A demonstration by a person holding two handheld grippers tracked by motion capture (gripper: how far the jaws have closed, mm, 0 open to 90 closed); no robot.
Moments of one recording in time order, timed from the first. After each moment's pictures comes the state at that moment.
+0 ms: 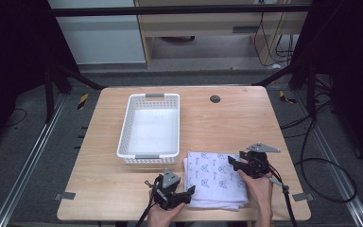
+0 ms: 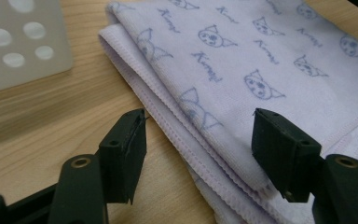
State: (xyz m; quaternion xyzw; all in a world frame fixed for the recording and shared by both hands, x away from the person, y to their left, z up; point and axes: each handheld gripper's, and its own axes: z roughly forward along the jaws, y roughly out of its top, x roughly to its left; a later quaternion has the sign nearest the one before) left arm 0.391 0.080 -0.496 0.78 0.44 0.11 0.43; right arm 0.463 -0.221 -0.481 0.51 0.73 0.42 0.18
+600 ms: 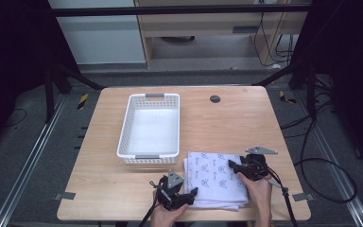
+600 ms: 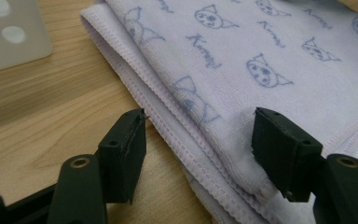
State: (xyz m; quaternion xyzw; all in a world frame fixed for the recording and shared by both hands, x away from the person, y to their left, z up) left arm 0.392 0.072 -0.506 0.79 0.44 0.11 0.42; right arm 0.465 -0.223 -0.500 0.53 0.73 0.40 0.16
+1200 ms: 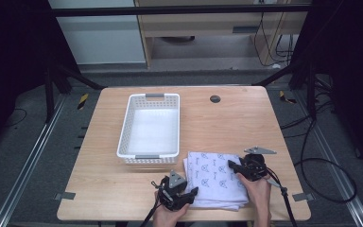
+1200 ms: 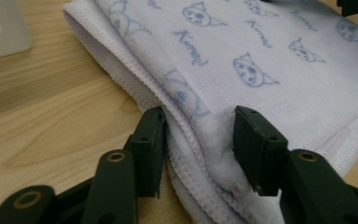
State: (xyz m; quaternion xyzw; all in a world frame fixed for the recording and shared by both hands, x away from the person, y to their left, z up) left arm 0.392 0.068 -0.505 0.79 0.44 0.09 0.42; right arm 0.465 -0.219 -0.500 0.54 0.73 0.39 0.14
